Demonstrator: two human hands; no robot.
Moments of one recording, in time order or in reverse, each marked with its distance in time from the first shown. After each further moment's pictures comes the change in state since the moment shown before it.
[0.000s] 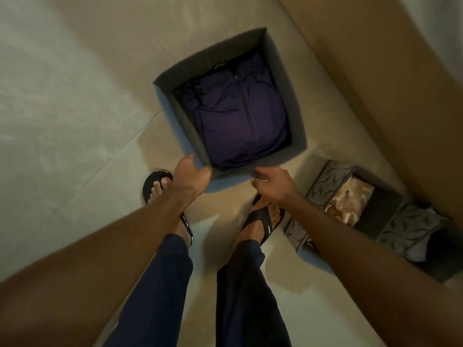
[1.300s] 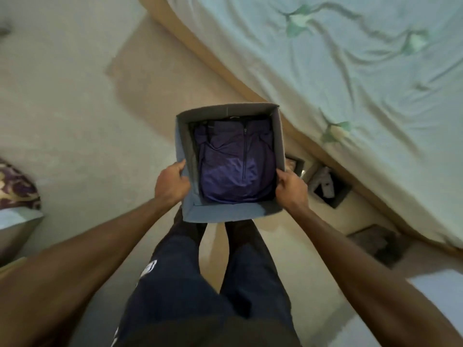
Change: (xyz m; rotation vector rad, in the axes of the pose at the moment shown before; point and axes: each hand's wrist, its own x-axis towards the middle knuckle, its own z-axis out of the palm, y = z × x) left_hand -0.412 0.093 -0.232 0.314 0.049 0.383; right_hand -0.437 -0.103 -0.201 -0.065 0.417 0.094
